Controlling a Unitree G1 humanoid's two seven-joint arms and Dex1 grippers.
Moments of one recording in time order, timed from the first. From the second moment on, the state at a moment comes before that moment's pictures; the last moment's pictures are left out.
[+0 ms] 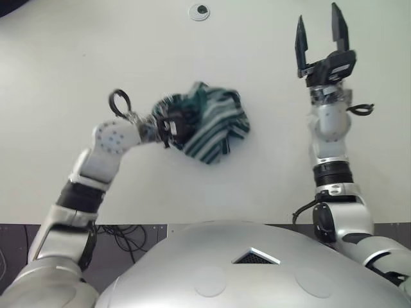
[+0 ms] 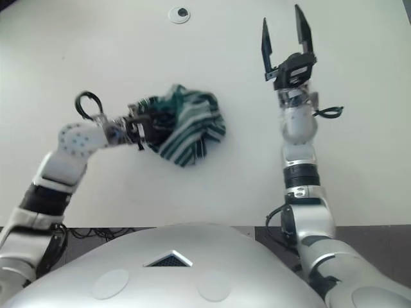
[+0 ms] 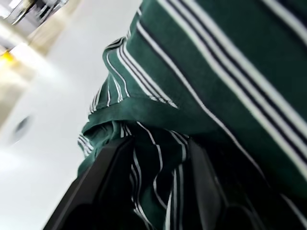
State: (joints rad) left arm 0.02 0.65 -0.36 -0.19 0.11 -0.06 -0.85; right arm -0.25 -0.30 0.01 0.38 0.09 -0.69 0.26
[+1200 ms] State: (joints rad) left arm 0.35 0.55 0.08 -0.42 -0.18 0.11 -0.65; right arm -0.24 -0.52 0.13 0.06 0.43 0.60 0.91
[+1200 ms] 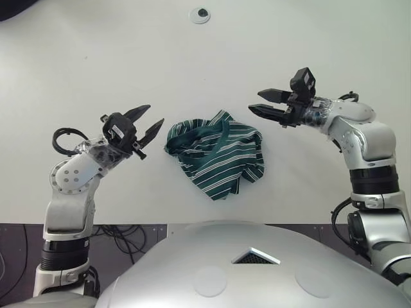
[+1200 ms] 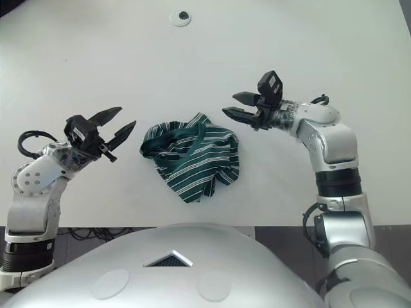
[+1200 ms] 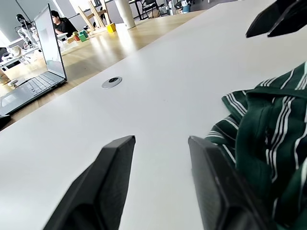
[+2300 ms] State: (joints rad) left arm 0.38 0.54 0.06 -0.48 -0.18 0.15 -0.62; right arm -0.22 -0.55 0.23 0.02 0.38 0.78 1.02
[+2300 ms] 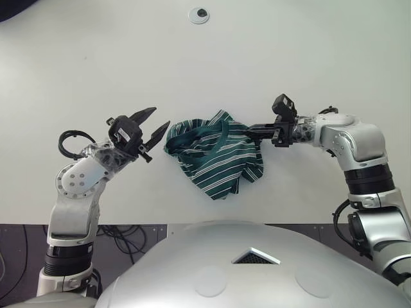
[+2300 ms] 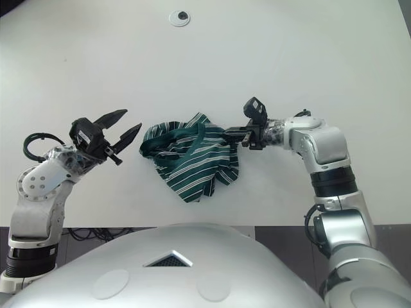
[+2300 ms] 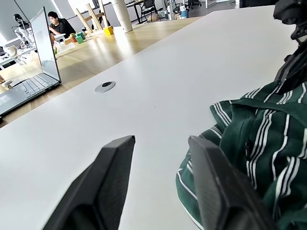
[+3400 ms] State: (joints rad) left arm 0.36 0.56 0.06 -0.35 -0.43 -0.22 -1.01; right arm -0.18 -0.73 -0.26 -0.36 0.82 0.05 1.29
